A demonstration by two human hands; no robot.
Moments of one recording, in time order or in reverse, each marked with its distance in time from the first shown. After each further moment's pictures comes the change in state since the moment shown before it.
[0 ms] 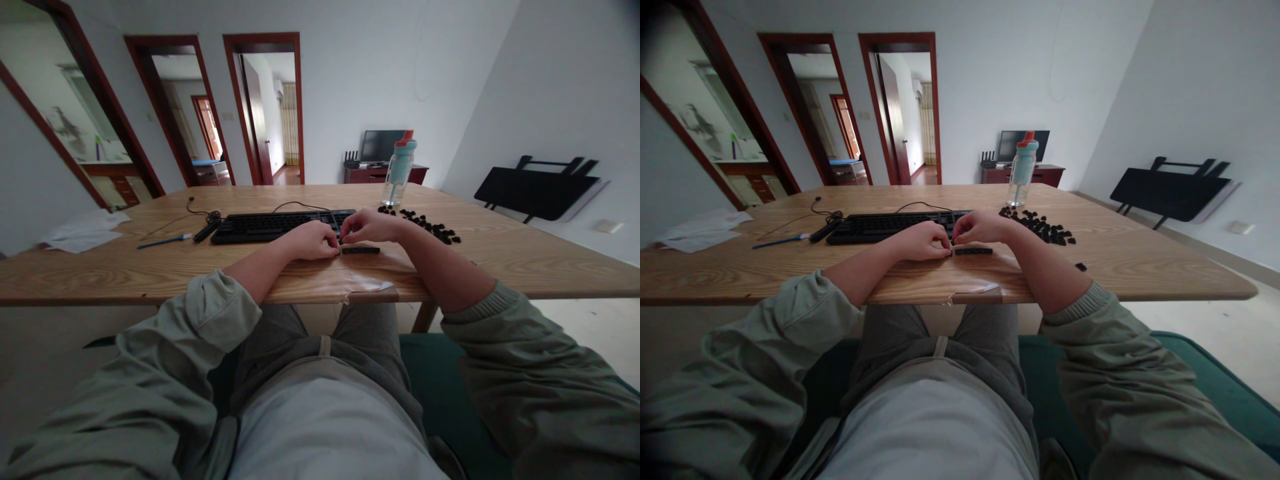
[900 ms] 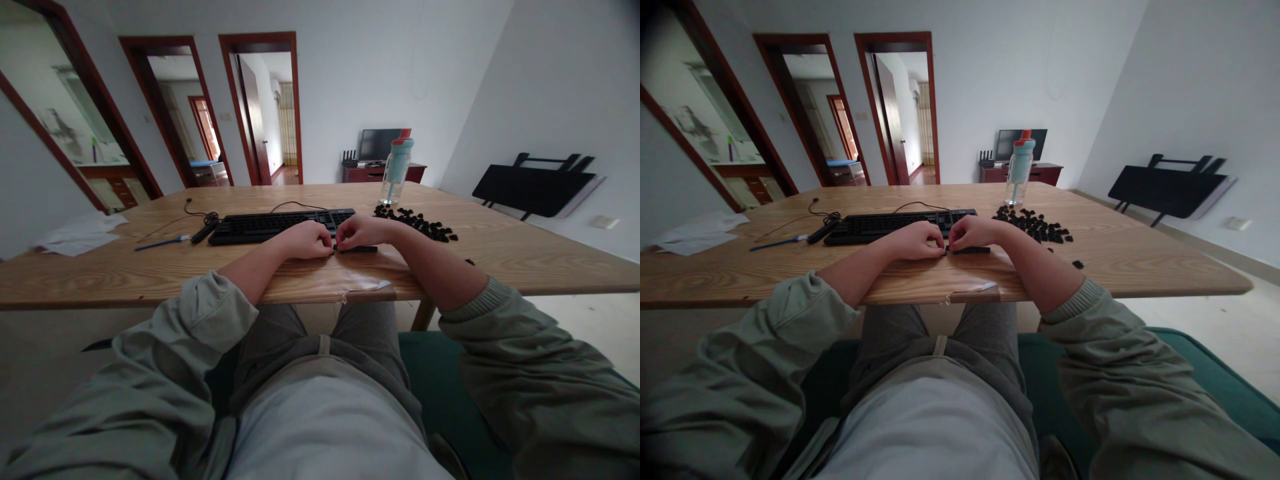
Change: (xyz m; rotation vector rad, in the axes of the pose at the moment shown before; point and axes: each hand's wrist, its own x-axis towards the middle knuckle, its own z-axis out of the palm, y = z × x) left_hand -0.004 -0.007 -0.002 -0.027 -0.020 -0.052; right_hand 0.001 -0.010 0.010 -0.046 -0.109 0.036
